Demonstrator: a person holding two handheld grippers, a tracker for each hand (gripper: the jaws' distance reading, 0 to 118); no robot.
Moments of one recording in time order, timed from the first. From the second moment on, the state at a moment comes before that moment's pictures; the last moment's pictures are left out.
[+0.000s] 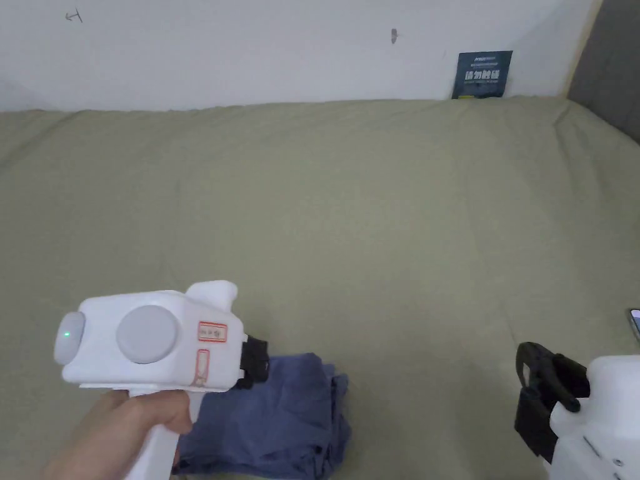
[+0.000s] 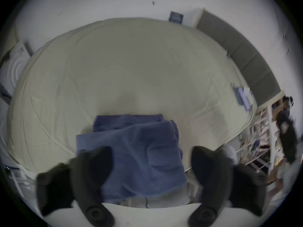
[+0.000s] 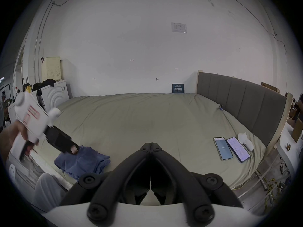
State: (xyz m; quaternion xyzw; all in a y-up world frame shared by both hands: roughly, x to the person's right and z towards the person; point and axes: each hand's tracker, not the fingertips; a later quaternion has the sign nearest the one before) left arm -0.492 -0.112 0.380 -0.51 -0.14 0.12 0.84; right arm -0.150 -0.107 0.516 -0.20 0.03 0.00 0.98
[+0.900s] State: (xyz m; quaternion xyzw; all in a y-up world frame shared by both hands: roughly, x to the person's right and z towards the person) left arm -0.576 -0.123 0.411 -0.46 -0.15 0.18 0.86; right arm -0.236 -0.155 0.445 -0.36 0.30 -0.14 0.87
